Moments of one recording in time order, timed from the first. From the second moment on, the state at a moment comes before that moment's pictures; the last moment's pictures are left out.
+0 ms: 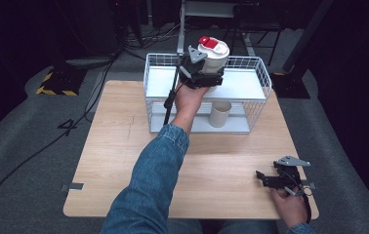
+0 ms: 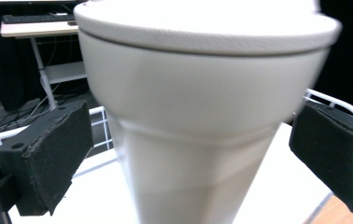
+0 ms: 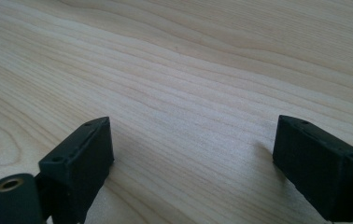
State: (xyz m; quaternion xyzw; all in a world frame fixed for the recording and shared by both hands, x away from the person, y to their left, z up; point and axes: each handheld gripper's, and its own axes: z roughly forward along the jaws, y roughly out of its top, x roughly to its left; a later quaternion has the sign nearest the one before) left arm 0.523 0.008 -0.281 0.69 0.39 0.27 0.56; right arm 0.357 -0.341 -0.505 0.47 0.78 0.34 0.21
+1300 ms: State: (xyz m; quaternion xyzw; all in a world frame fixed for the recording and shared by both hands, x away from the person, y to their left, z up) left arm 0.372 0.113 -0.281 0.71 0.35 0.25 0.55; right arm 0.358 -0.341 -0.505 0.47 0.78 0.34 0.21
